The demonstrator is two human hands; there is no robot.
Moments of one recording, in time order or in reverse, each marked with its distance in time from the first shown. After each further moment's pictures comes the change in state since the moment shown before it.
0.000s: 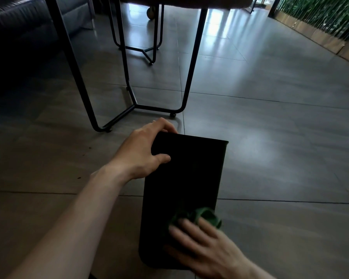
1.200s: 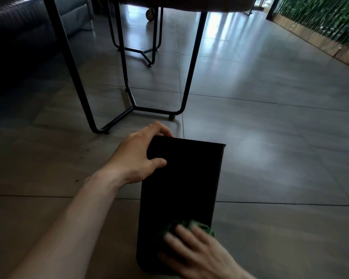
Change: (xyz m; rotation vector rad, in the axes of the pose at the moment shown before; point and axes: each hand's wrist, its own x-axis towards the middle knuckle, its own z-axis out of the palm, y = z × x) left_hand 0.000 -0.009 -0.005 0.009 -0.007 -0.034; right_hand 0.021 -0.007 -0.002 -0.008 -0.018 0.002
